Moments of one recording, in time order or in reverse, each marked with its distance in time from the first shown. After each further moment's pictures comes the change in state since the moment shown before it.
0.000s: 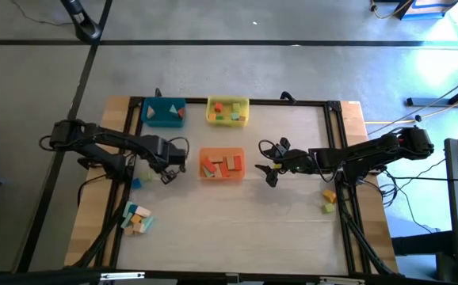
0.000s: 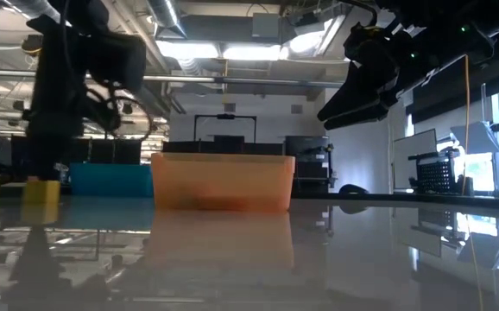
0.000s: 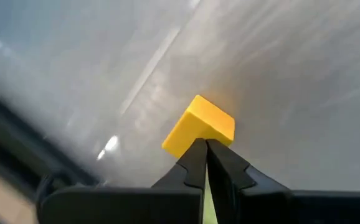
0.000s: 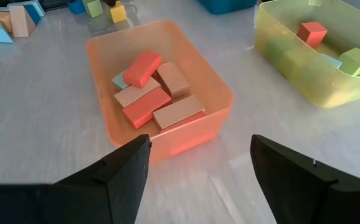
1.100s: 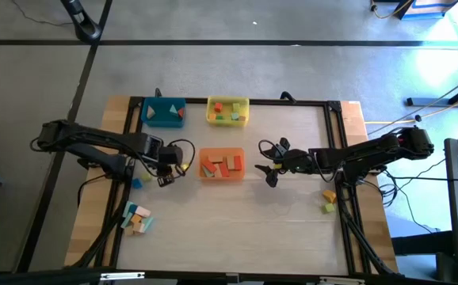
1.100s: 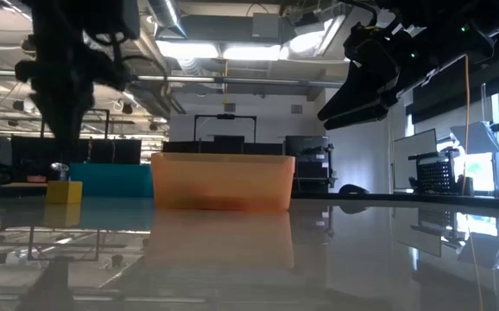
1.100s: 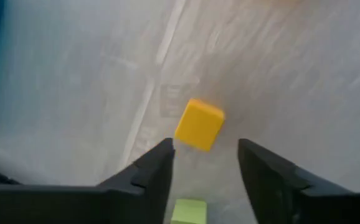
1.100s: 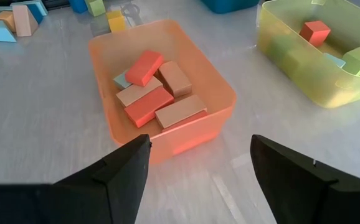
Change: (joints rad) left arm -0.068 -0.169 0.061 0.011 0.003 0.230; right arm 0.000 0.000 0.000 -0.001 -0.008 0.000
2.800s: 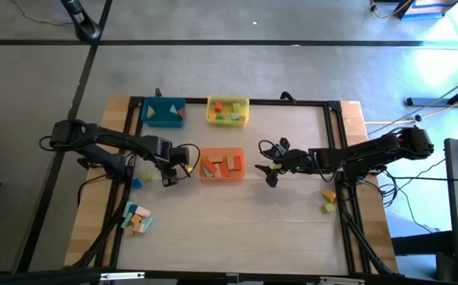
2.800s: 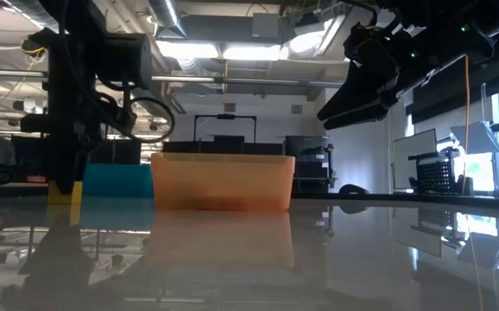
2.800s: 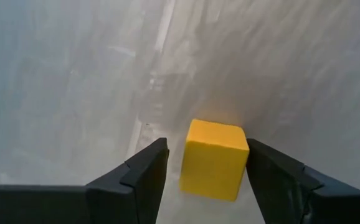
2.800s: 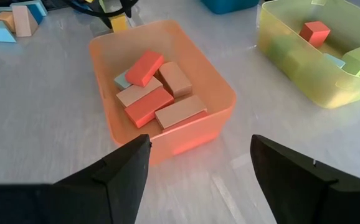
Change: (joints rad) left arm 0.085 0.168 -0.106 0.207 0.034 0.152; right arm 0.000 0.000 0.000 0.001 0.000 0.000
